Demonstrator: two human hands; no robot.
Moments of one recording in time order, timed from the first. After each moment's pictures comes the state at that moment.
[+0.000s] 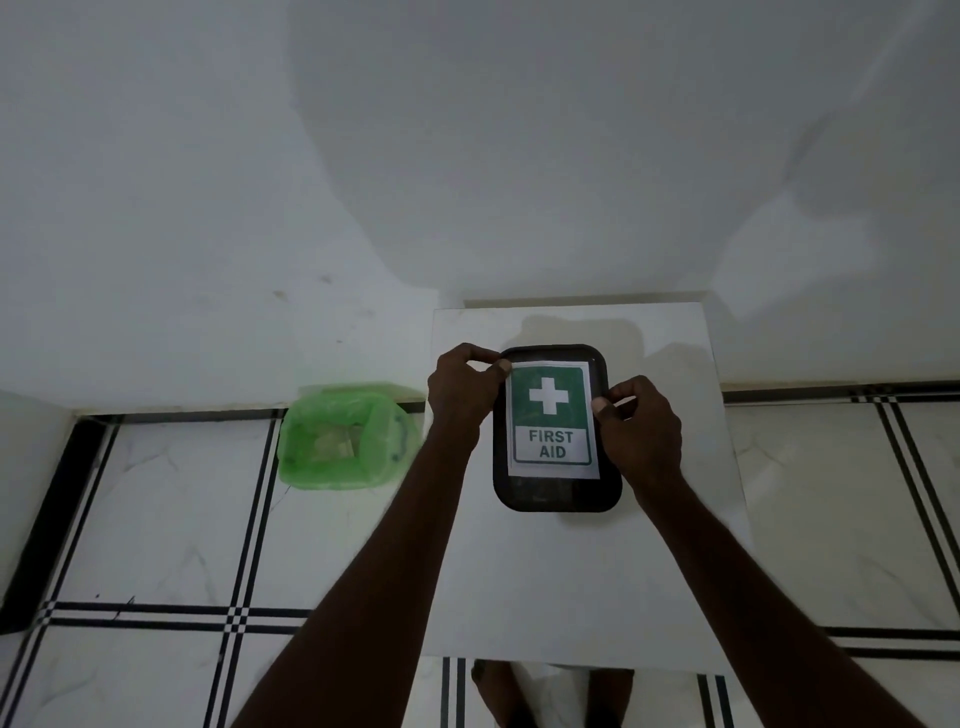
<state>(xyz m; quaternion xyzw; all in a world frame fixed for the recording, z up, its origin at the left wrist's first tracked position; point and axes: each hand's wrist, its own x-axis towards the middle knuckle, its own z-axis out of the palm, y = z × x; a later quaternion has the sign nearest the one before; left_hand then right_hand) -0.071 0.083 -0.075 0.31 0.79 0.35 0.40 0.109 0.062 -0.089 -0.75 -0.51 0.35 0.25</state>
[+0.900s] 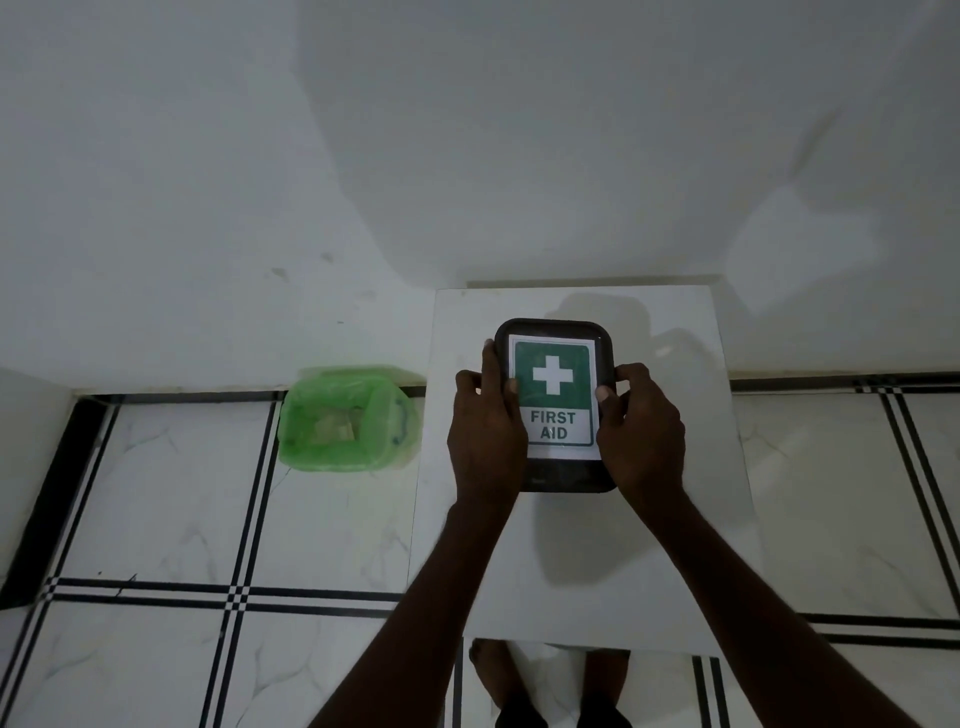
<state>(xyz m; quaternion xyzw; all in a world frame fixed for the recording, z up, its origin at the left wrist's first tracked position) -0.035 0.015 -0.098 0.50 0.79 0.29 0.20 0.108 0.043 -0.104 -0.71 -0.61 0.24 0.26</state>
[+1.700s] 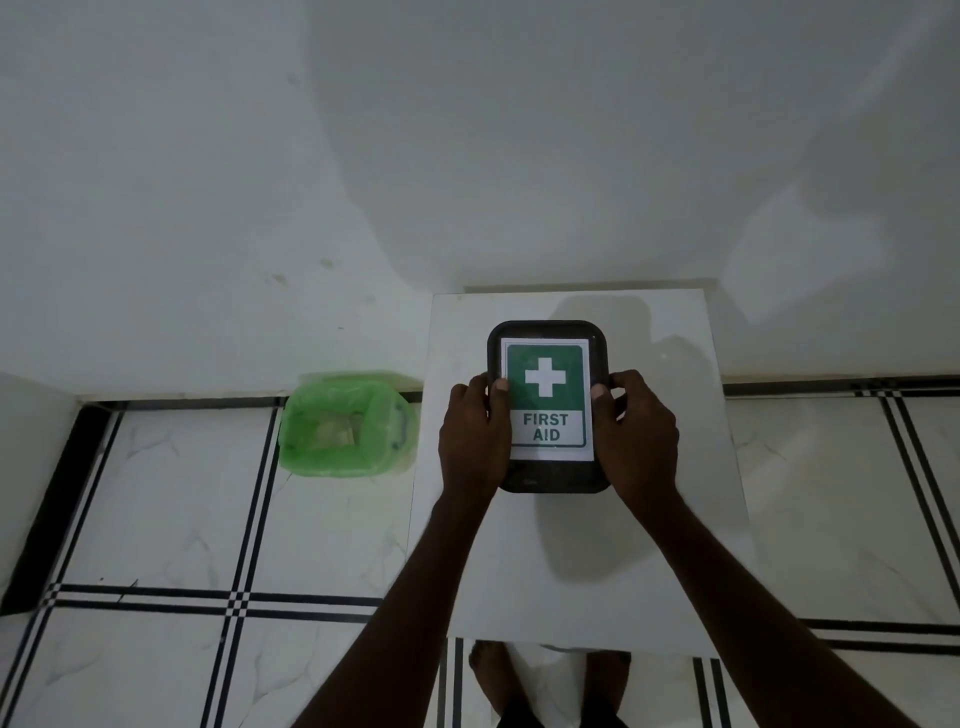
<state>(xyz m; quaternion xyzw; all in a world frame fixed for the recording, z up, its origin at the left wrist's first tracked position) -0.044 0.015 -0.099 0.45 0.79 0.31 0.28 0.110 0.041 -0.105 -0.71 -0.58 0.27 0.28</state>
